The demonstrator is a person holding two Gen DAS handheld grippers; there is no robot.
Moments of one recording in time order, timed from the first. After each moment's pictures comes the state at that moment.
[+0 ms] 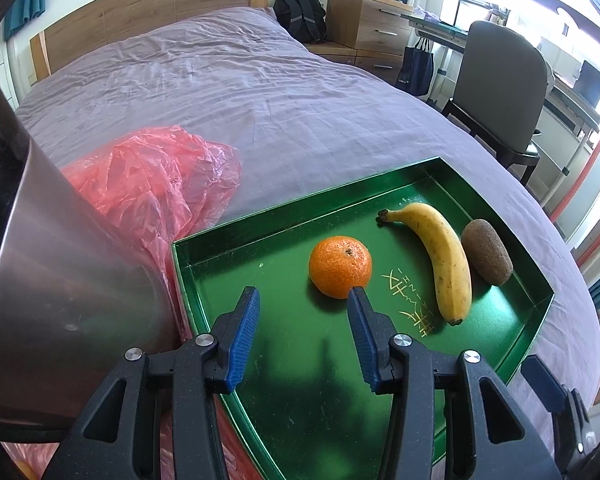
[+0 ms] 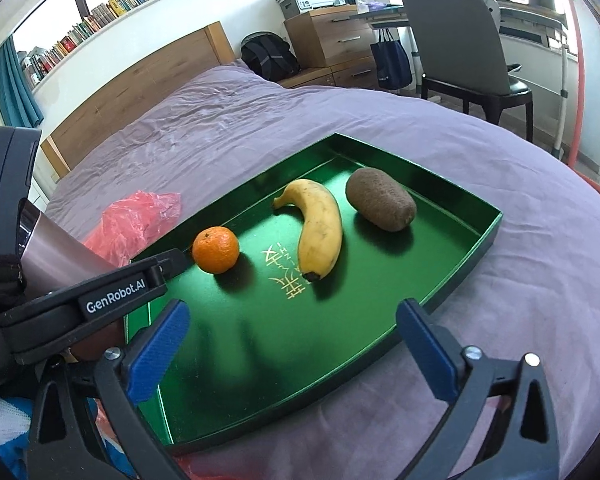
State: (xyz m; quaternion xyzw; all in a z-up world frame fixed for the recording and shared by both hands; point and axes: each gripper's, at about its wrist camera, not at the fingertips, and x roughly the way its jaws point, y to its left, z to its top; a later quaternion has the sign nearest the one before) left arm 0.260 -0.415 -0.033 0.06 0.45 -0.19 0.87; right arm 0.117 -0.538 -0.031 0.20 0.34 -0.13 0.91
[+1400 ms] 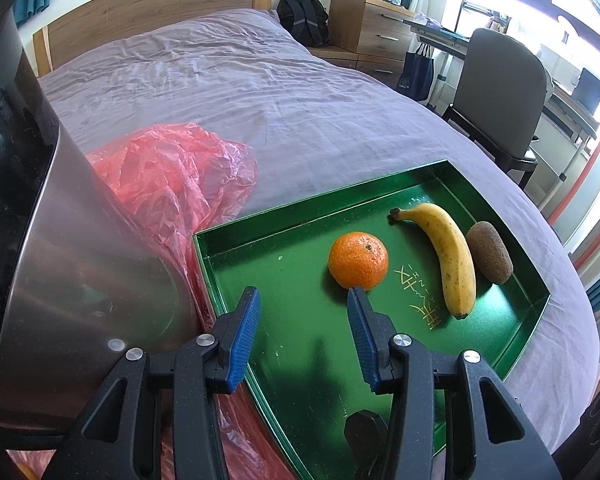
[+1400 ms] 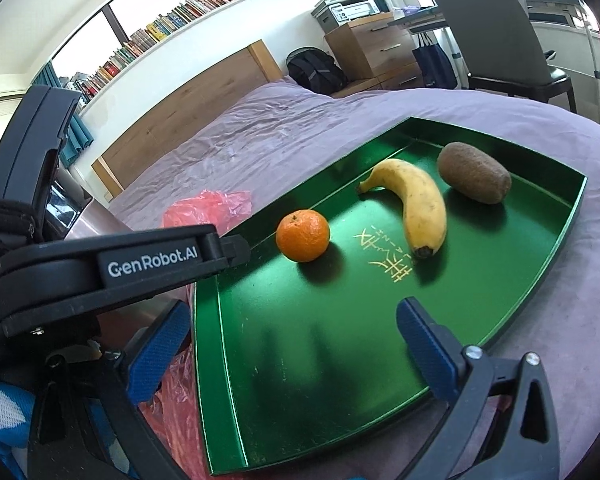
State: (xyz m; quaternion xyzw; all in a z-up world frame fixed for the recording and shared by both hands) left arm 0.262 -0.394 -0.034 0.05 0.44 -0.20 0.87; right arm 0.133 -0.501 -0.068 0.25 0.28 -0.04 0.93
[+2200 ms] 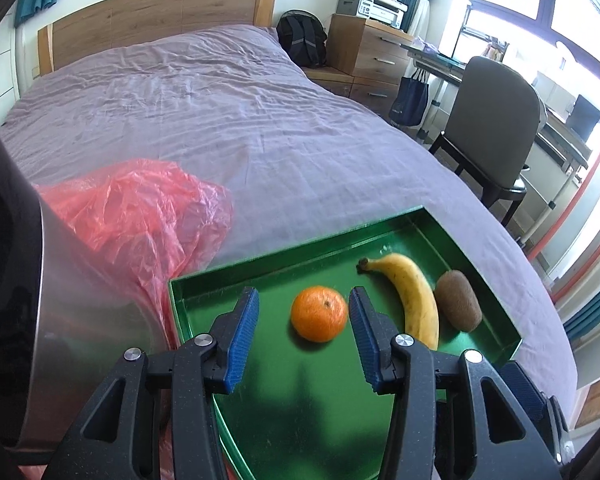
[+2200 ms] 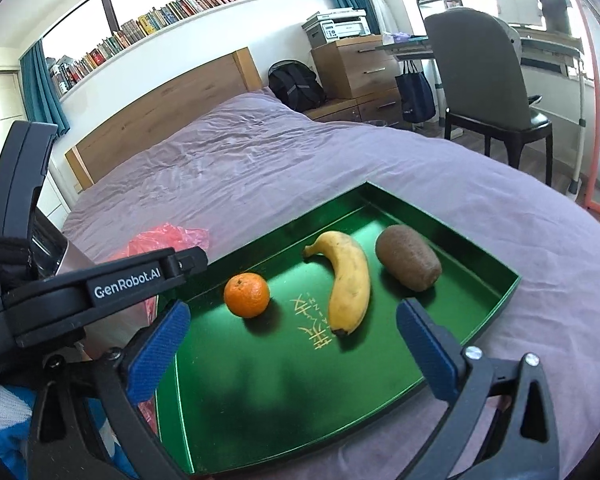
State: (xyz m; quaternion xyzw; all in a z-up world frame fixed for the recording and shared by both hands) left arm 0.275 -0.413 -0.002 0.01 0.42 -0.21 0.89; right arm 0.130 -0.543 -0.009 0.17 0.29 -0.10 0.94
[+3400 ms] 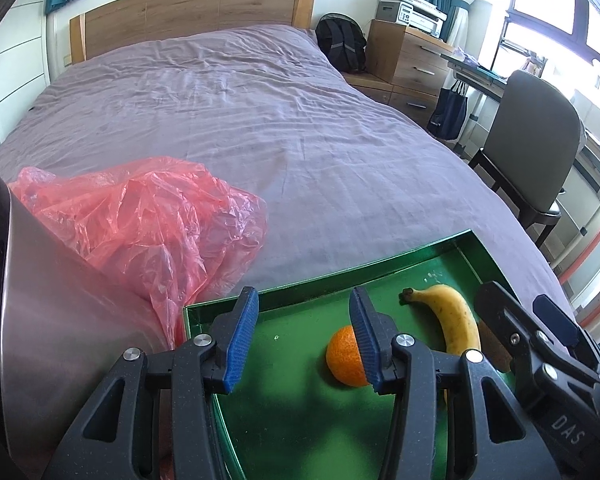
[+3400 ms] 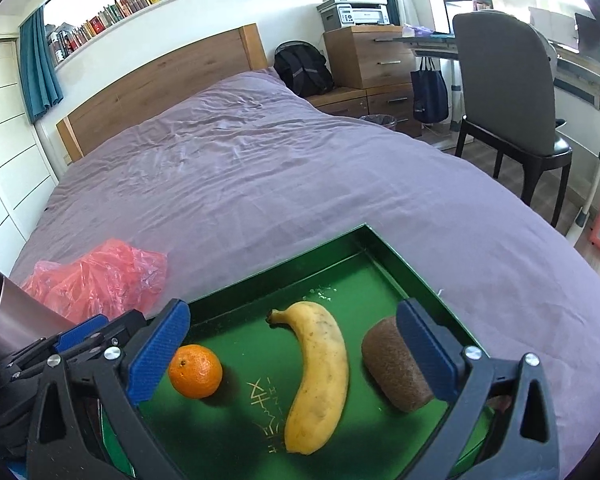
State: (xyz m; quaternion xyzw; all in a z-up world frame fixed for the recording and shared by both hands) left arm 0.305 -0.416 -0.023 -0.01 0.42 -0.14 0.90; right arm 0.229 -0.594 -0.009 0.13 0.34 -0.09 0.93
